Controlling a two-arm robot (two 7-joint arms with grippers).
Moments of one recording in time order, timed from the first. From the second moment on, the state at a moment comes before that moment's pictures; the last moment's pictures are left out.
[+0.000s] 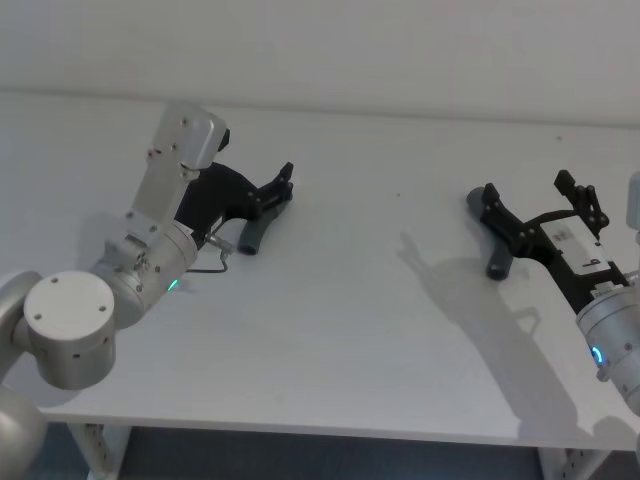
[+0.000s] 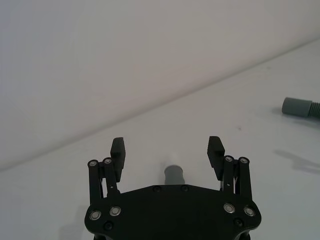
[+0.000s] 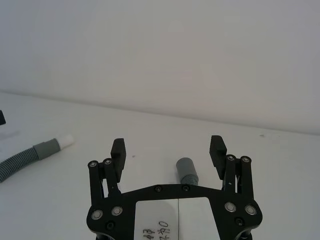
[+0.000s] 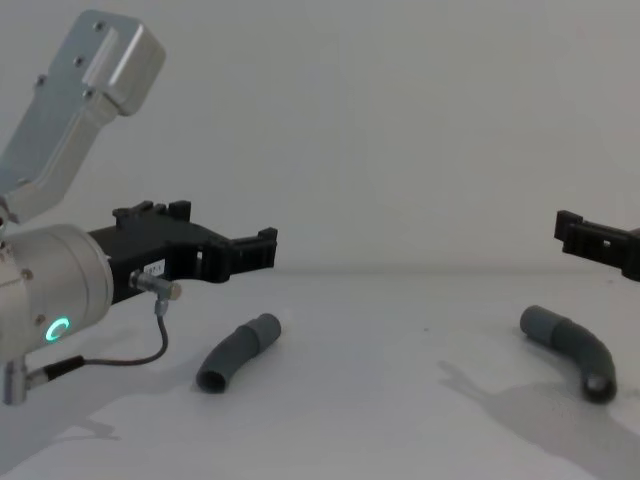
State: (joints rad) left arm -0.24 0.37 0.44 -1.64 -0.25 0.11 -0.04; right arm -0.01 0.34 -0.23 -1.77 0.29 0.03 0.07
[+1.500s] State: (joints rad) left arm -0.46 0.32 0.47 -1.42 -0.31 0.45 -0.23; right arm -0.01 0.34 -0.23 -1.77 0.29 0.03 0.07
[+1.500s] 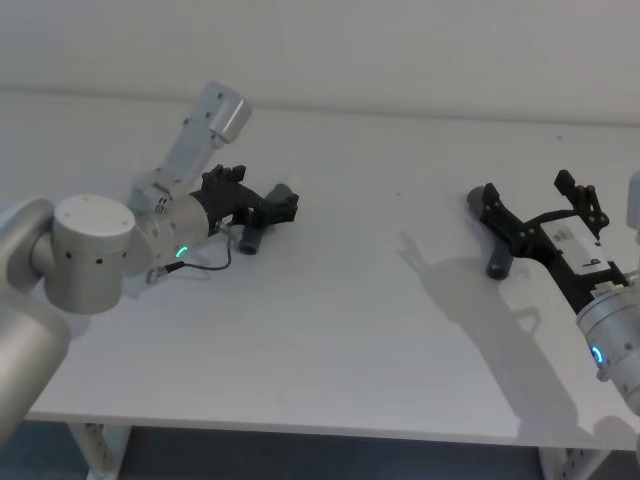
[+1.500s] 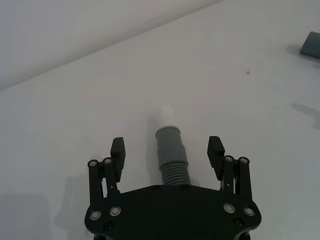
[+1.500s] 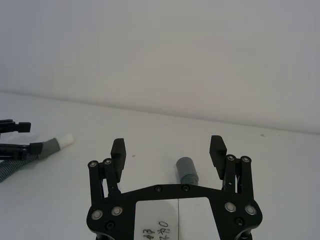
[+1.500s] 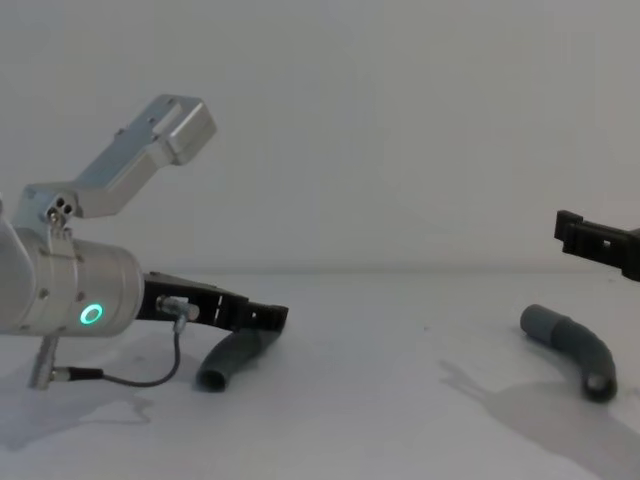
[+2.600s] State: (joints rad) left arm -0.51 0.30 0.47 -1.40 -0.32 0.62 -0.28; right arm -0.01 0.34 -0.23 -1.77 0.29 0.03 0.07
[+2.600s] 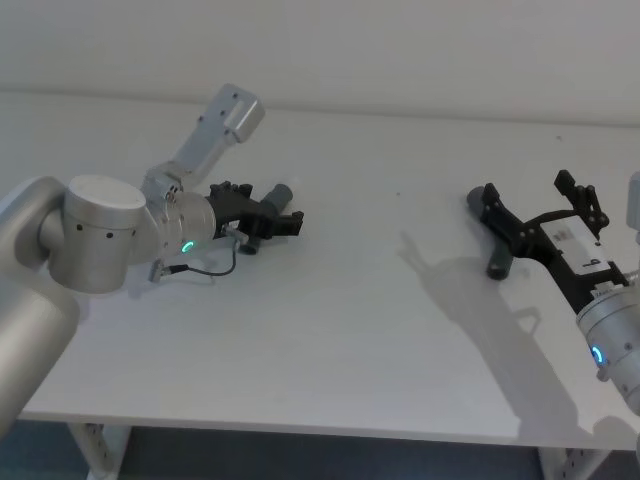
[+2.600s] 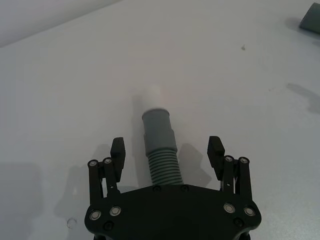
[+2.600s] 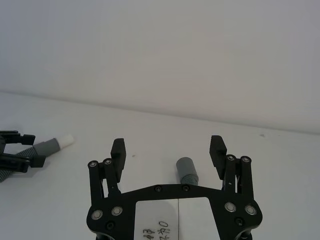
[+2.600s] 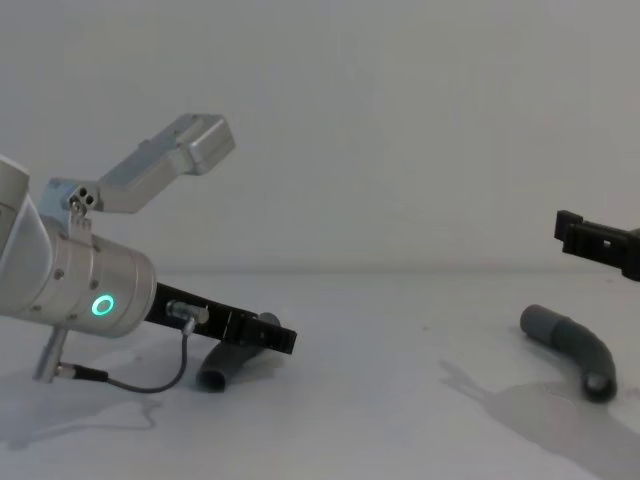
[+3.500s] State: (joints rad) left arm -0.51 0.30 0.47 -1.37 -0.31 0.63 -0.29; right arm -0.01 0.34 -0.23 -1.77 0.29 0.03 0.07
